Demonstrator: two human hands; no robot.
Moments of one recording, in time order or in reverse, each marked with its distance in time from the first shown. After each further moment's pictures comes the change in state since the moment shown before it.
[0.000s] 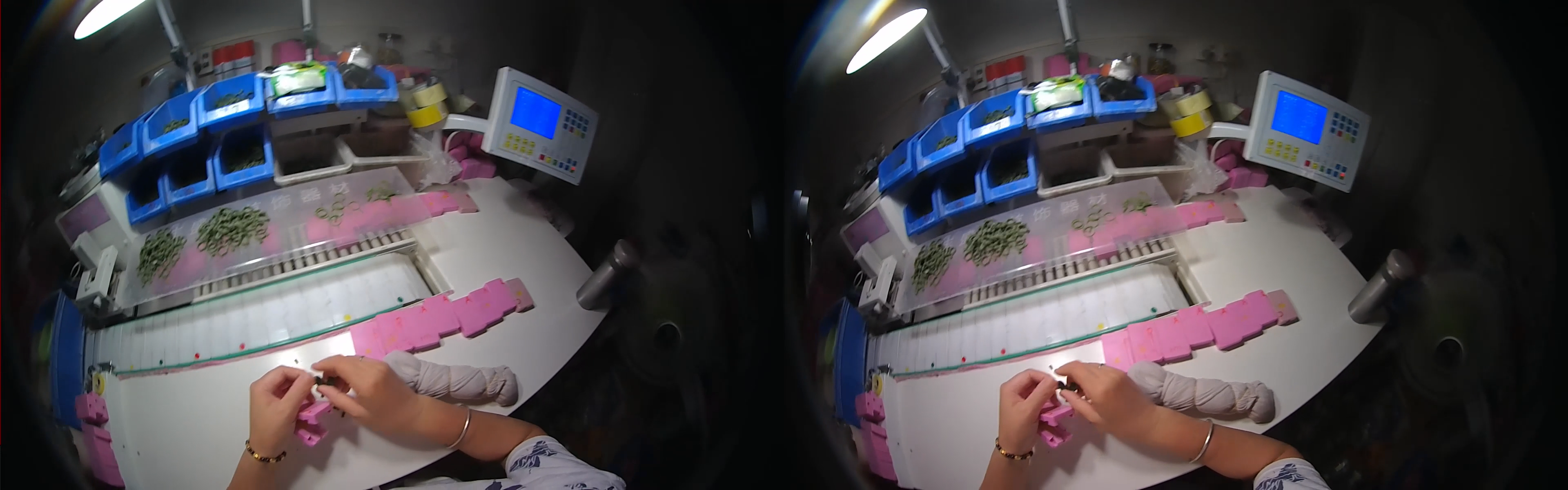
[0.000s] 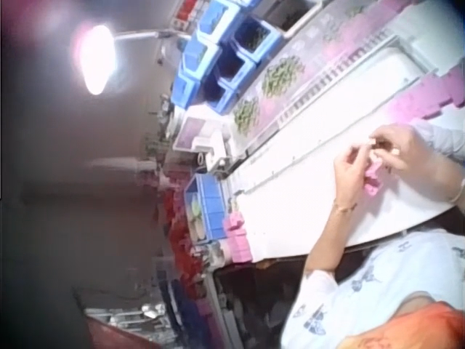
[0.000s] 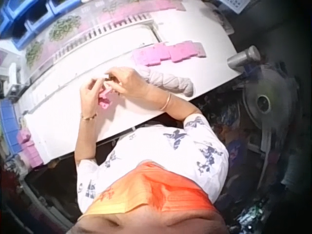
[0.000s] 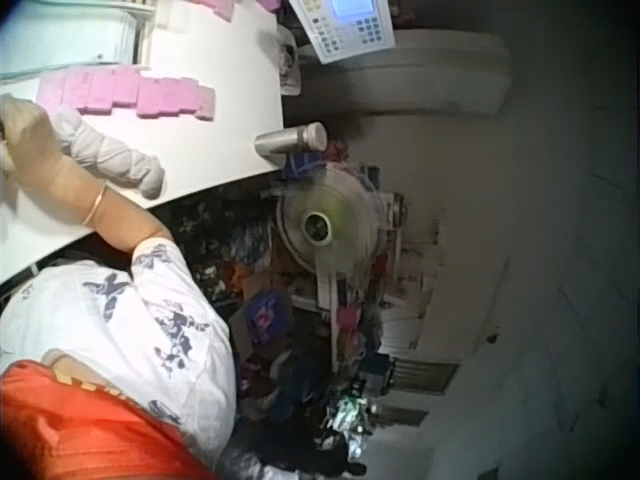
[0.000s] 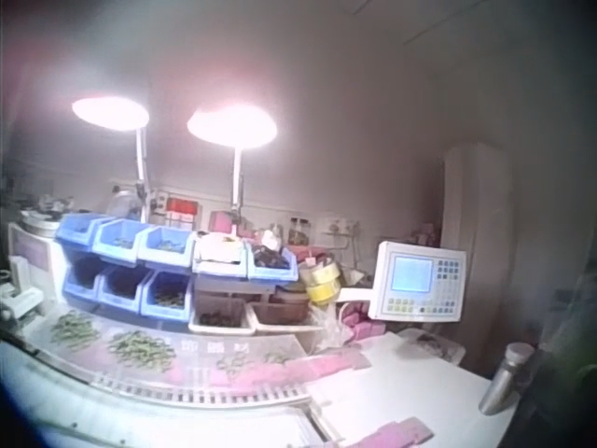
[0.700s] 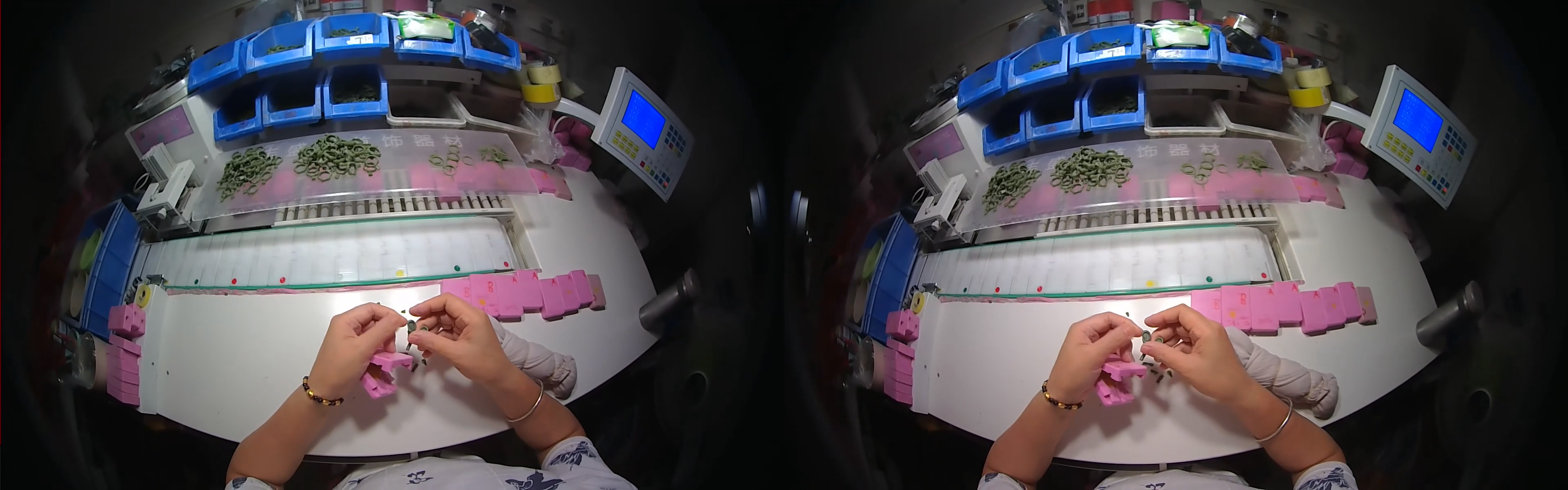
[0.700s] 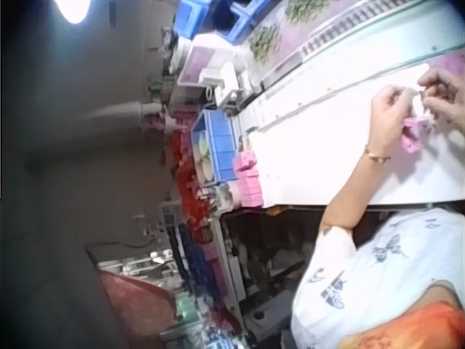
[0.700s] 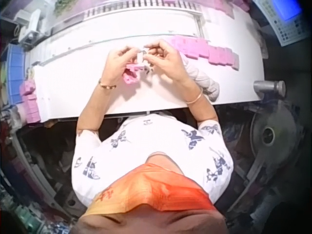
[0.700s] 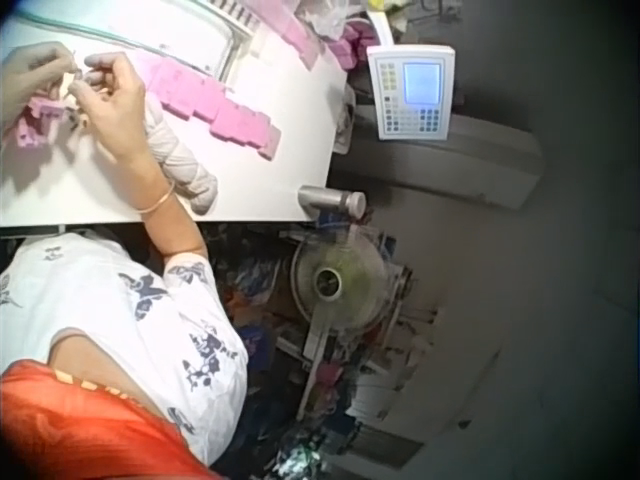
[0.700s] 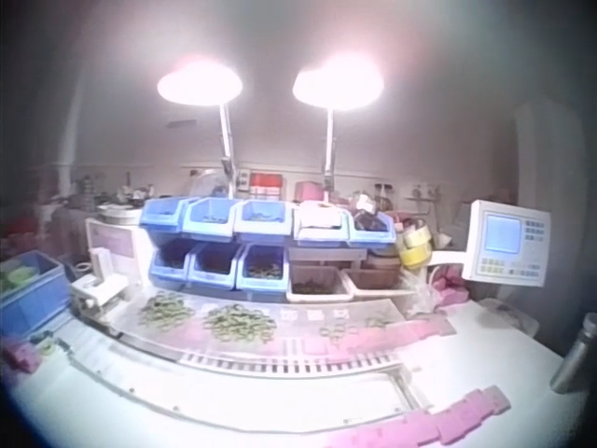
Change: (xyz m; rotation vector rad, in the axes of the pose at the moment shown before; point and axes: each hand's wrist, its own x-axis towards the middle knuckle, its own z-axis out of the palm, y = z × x) left_hand 0.001 0.003 -0.003 -0.129 -0.100 -0.081; right_hand 0.003 0.006 -0.012 0.691 -0.168 0.615
